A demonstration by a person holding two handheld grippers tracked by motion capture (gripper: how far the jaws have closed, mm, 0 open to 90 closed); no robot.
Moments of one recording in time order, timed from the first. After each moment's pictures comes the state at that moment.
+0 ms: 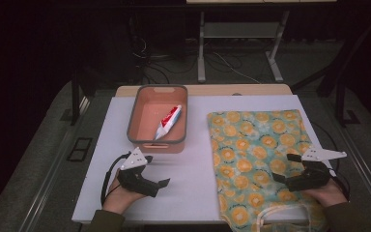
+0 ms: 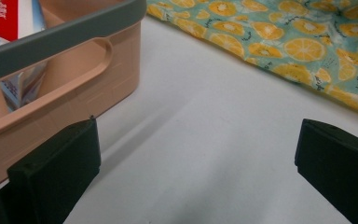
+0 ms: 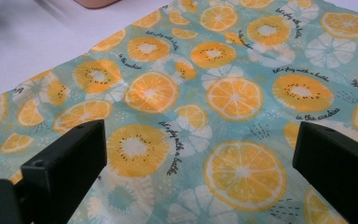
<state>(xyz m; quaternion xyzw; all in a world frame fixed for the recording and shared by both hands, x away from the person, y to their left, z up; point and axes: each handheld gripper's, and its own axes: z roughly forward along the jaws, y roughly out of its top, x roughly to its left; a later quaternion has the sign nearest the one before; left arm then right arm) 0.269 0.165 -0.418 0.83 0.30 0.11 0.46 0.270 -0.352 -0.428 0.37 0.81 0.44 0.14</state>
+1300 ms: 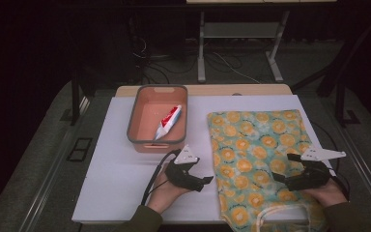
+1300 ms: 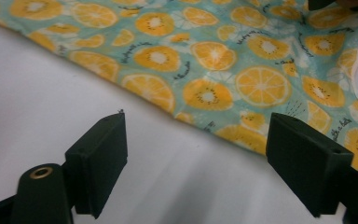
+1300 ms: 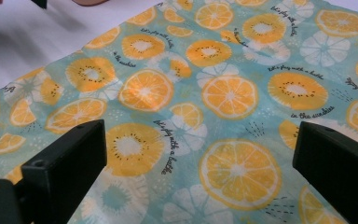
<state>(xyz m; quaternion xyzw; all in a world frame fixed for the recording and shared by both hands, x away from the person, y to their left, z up) 0.288 0.040 -0.430 0.85 0.25 0.06 0.46 0.271 -0.352 -0.428 0.38 0.81 0.43 0.14</state>
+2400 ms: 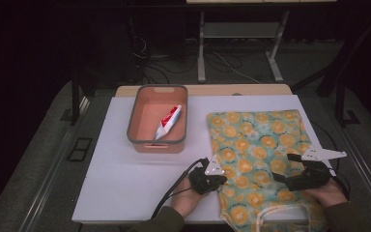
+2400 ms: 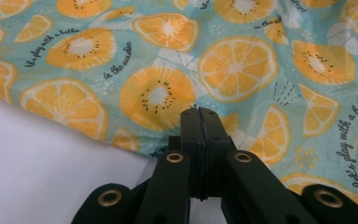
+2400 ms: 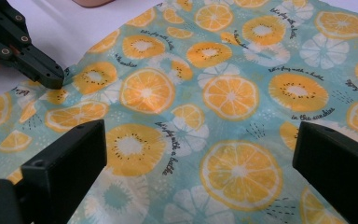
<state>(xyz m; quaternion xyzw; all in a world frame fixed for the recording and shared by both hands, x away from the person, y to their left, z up) 0.280 -0.016 -0.455 0.89 0.18 0.07 0.41 0.271 -0.353 -0.428 0.37 0.81 0.43 0.14</state>
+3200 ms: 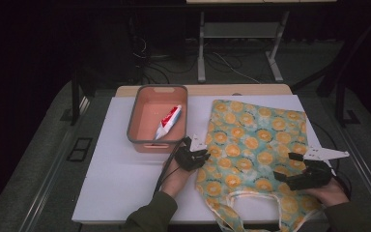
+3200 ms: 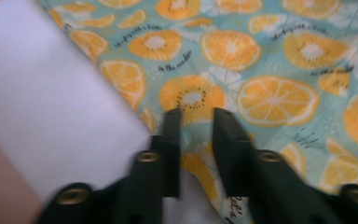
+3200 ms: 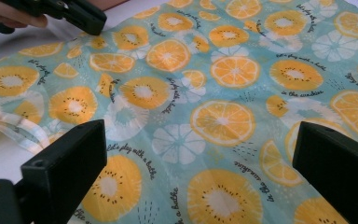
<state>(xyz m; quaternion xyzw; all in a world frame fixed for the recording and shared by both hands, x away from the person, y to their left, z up) 0.336 0.021 -0.443 0.86 0.27 0.15 0.40 0.270 -0.355 -0.425 0.38 0.80 0.44 0.15</state>
